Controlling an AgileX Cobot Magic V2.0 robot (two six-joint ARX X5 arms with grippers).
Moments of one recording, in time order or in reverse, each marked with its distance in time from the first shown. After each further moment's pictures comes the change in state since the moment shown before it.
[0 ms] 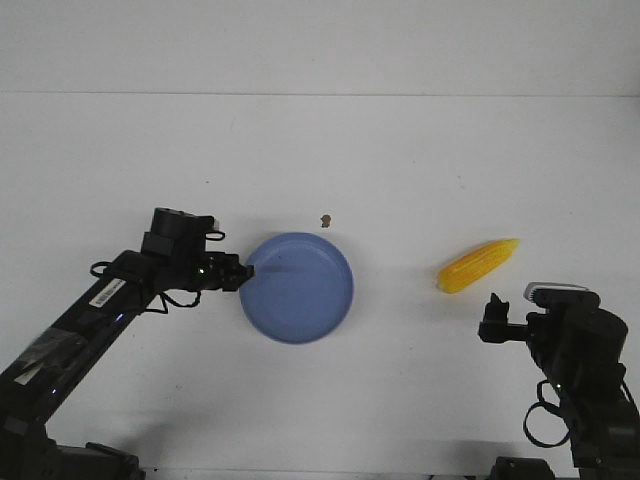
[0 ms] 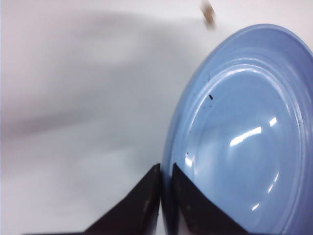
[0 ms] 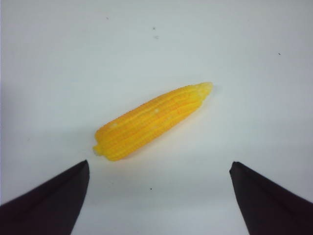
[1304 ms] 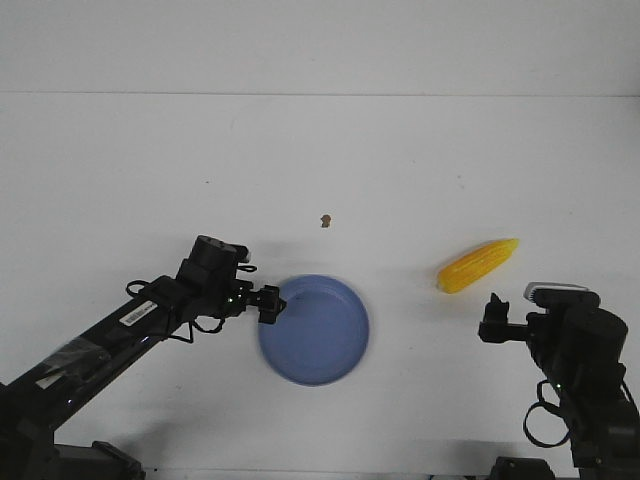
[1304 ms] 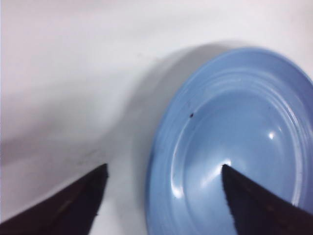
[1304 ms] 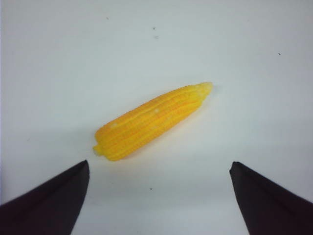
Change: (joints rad) left arm -0.178 -0.008 -0.121 0.111 -0.130 -0.042; right arm 0.000 0.000 0.000 0.000 0.000 0.000
